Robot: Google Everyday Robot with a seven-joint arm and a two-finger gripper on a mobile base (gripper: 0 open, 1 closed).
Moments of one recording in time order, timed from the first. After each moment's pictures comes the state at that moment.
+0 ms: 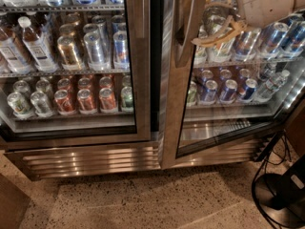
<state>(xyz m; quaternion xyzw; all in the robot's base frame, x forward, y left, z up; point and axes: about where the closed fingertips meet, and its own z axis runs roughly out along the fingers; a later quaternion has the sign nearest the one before) 0.530 -0.092 1.051 -0.81 0.23 0.03 0.54</state>
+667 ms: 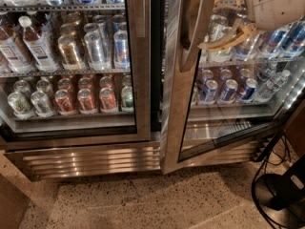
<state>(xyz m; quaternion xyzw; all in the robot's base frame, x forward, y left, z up) 0.514 -0.100 1.051 -0.81 0.23 0.03 0.54</state>
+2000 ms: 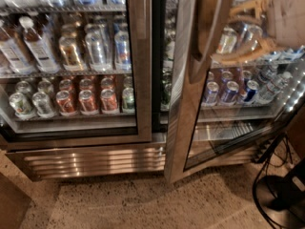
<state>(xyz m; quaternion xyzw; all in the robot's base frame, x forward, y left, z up) 0.475 -0.117 1.047 -0.80 0.25 0.02 0.54</state>
